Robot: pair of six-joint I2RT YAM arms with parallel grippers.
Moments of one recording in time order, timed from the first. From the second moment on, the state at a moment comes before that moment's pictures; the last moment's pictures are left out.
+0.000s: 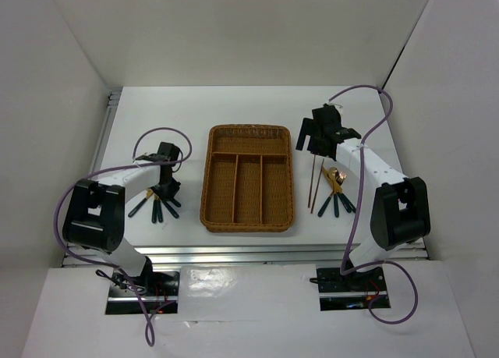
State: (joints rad) left arm -0.18 1.59 0.89 -0.62 -0.34 -1.02; right arm 0.25 1.58 1.19 -0.46 0.25 0.45
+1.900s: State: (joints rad) left arm -0.39 1.17 0.91 -0.75 -0.26 -0.86; right arm 0.15 1.48 1.10 -0.51 0.24 0.54
